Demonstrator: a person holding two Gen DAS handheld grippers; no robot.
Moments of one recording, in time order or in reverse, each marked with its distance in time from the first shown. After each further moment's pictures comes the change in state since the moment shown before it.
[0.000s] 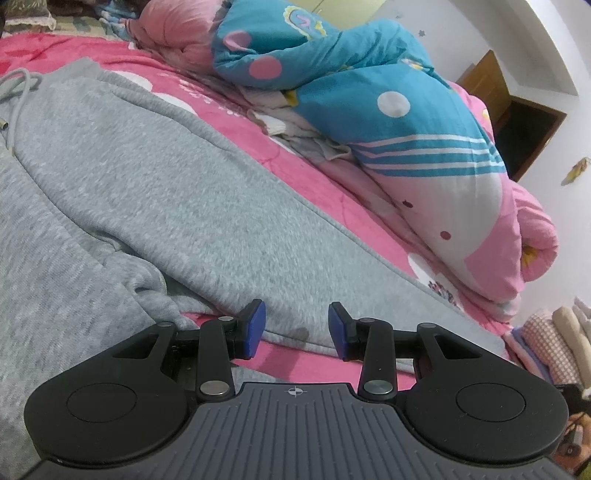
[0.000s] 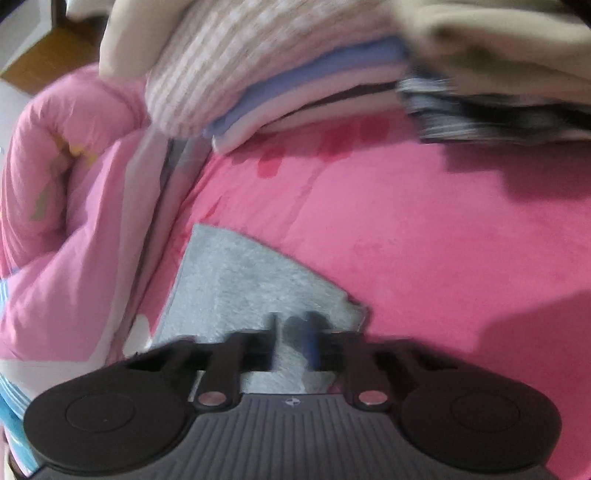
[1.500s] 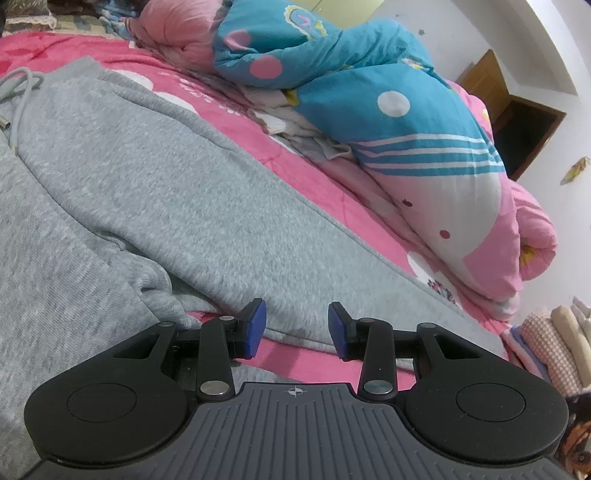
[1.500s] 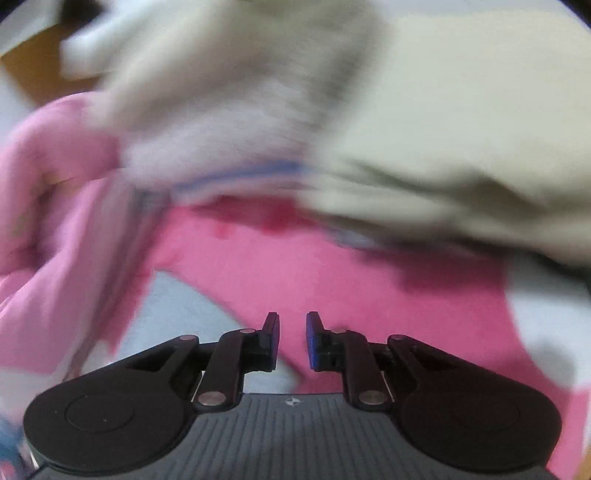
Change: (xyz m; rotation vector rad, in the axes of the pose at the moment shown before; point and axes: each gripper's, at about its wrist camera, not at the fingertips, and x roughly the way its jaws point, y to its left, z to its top) left arm -0.003 0.003 0.001 0.003 0.007 -0.001; right arm -0.065 0.019 0.010 -0.144 -0.123 -0.108
